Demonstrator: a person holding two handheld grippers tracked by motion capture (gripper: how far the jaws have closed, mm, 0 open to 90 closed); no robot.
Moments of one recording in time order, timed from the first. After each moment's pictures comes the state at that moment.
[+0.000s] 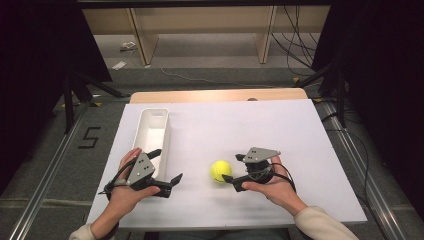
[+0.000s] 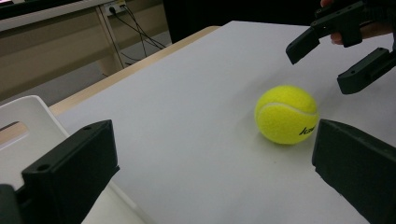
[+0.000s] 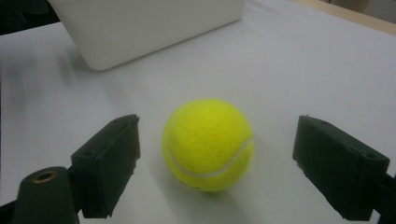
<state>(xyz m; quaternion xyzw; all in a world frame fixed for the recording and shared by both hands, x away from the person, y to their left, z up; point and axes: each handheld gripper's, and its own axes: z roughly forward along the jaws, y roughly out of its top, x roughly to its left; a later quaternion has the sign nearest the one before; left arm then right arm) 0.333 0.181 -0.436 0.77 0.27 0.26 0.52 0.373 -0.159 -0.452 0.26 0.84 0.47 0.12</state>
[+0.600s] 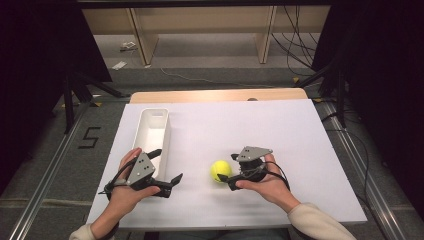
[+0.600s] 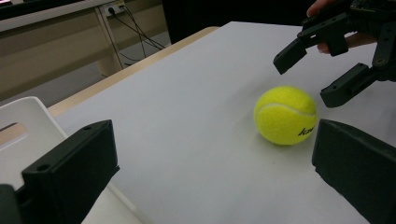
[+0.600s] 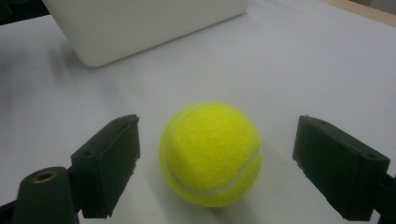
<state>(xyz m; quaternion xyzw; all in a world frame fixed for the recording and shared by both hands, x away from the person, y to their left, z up) 0.333 0.181 -0.436 0.77 0.27 0.26 0.52 0.380 -0.146 -0.457 0.26 0.84 0.46 0.12</state>
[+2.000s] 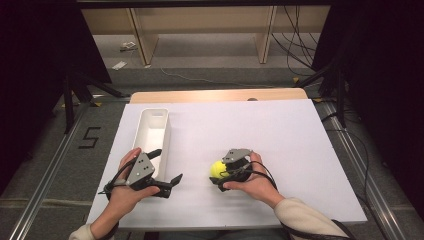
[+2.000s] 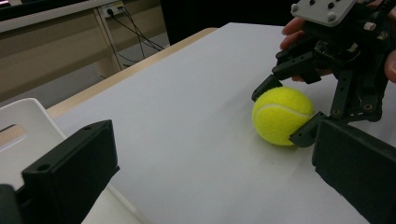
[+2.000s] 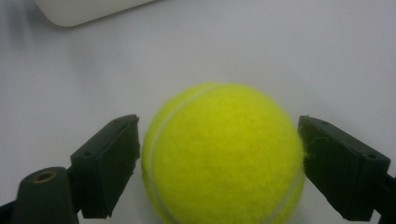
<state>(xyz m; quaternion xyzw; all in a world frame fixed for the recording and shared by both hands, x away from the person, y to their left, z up) 0.333 0.181 -0.436 0.77 0.27 0.26 0.52 0.395 -0.116 -0.484 0.25 0.87 0.40 0.11</state>
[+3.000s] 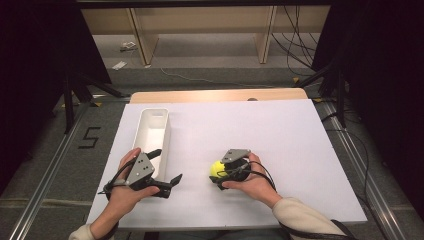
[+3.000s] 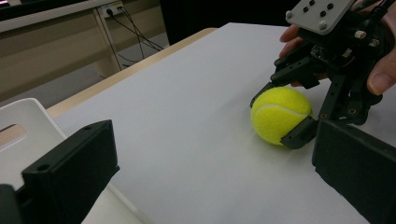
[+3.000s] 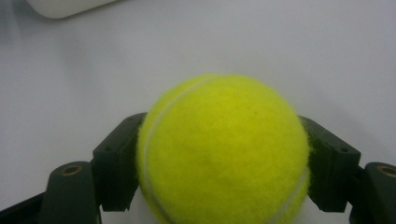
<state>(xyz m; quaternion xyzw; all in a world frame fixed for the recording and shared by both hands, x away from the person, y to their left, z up) 0.333 0.182 -0.435 0.77 0.27 0.26 0.52 0.396 -0.112 -0.488 0.26 0.88 0.39 0.12</state>
